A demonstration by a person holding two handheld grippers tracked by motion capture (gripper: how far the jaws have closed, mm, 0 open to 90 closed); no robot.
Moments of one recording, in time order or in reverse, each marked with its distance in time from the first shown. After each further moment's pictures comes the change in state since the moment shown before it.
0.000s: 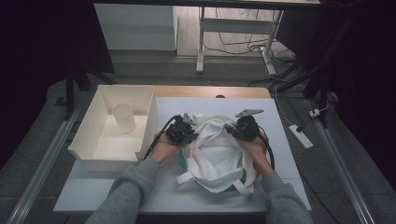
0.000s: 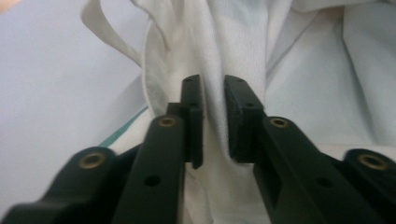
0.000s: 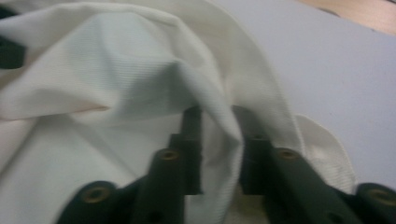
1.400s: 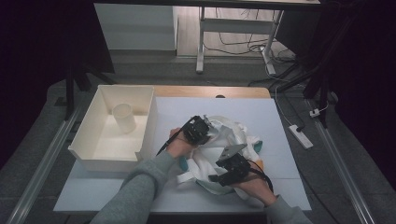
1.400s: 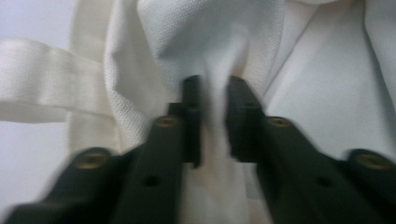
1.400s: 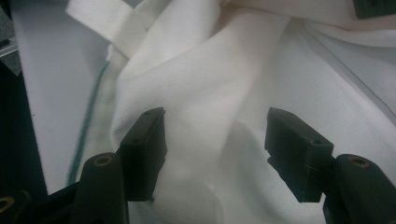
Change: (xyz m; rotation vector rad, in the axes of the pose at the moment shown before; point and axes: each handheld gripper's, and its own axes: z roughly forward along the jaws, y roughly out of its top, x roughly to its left) left arm -0.021 0.032 0.047 0.148 0.010 0.134; right arm 0.116 -0.047 -0.046 0.160 0.289 -0.263
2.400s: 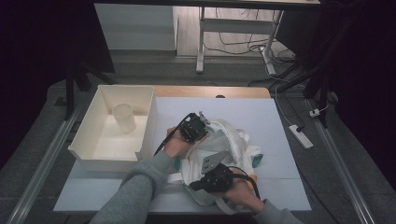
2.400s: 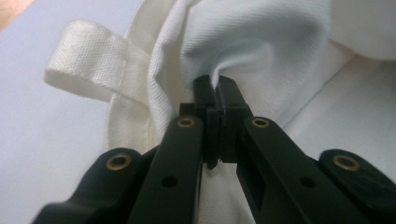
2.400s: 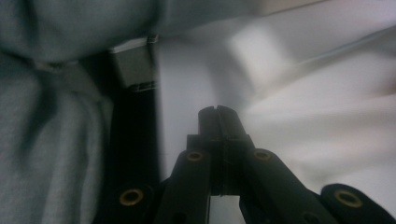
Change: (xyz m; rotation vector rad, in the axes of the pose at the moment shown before) left arm 0.008 -0.004 -0.016 -0.072 0.008 -0.057; right arm 0.052 0.030 0.012 -0.078 0.320 -0.151
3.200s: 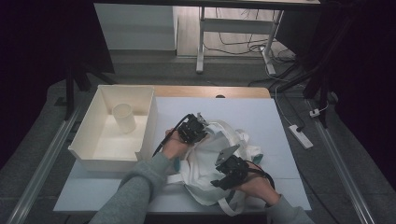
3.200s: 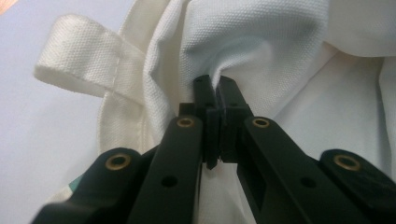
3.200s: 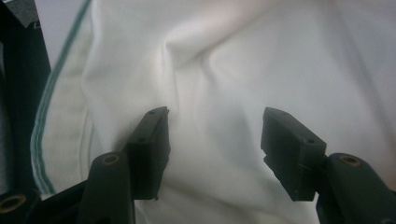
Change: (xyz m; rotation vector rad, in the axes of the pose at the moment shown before) left arm -0.003 -0.007 -0.006 -0.015 -0.023 0.006; right arm -0.031 -0.027 -0.031 0.242 -0.264 0.086
